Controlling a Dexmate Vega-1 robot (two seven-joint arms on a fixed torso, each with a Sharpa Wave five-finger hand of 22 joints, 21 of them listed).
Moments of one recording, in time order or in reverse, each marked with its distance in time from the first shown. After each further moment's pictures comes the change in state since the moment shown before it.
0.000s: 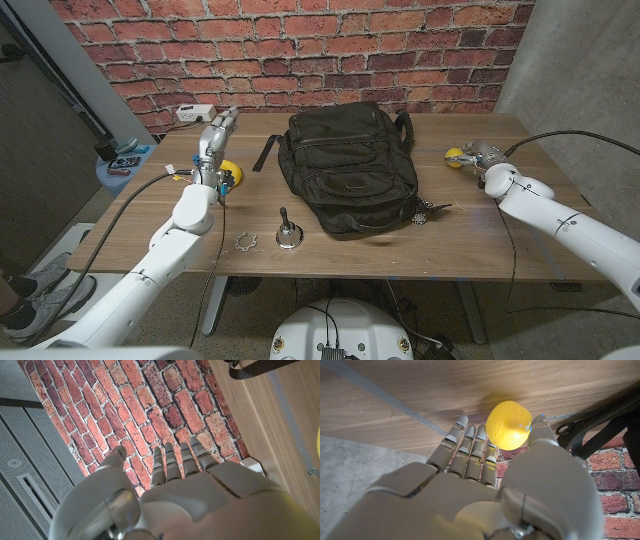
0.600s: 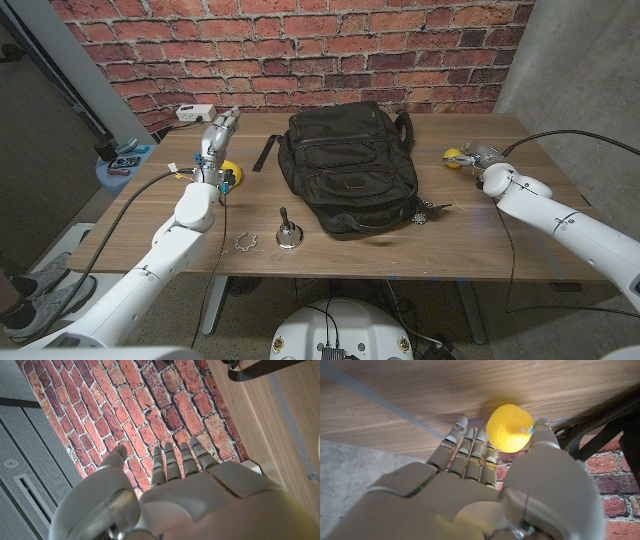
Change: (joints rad) left arm -0.031 -0.007 0.013 0.040 -0.013 -0.007 -0.019; left_hand -0.004 0.004 0.007 -0.004 0.000 0.011 0.000 0.000 0.000 0.000 0.000 0.000 -0.006 0.000 0.000 0.000 0.000 0.000 0.000 0.000 0.000; right arm 0.008 0.001 -0.012 -0.012 0.004 -0.022 0.018; right_hand -0.066 -0.021 -0.018 0.018 0.000 -0.045 0.016 -0.004 -0.001 -0.048 0.023 -0.019 0.003 -0.031 -0.001 -0.017 0.007 -0.035 0.013 -0.011 0.000
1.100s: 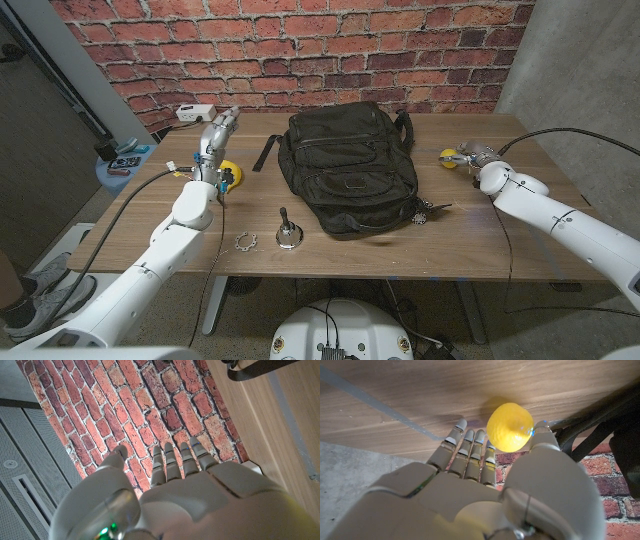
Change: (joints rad) left arm -0.012 0.012 0.001 0.021 -0.019 -0.007 -0.027; left_hand 0.000 0.000 0.008 0.000 0.000 0.009 0.002 0.000 0.000 0.004 -0.004 0.000 -0.008 0.000 0.000 0.000 0.000 0.000 0.000 0.000 0.000; right arm 0.008 -0.003 -0.012 -0.038 0.001 -0.040 0.024; right_hand -0.033 -0.014 -0.011 0.011 0.008 -0.045 0.016 -0.007 0.000 -0.051 0.020 -0.021 0.004 -0.041 0.006 -0.022 0.005 -0.040 0.019 -0.007 0.000
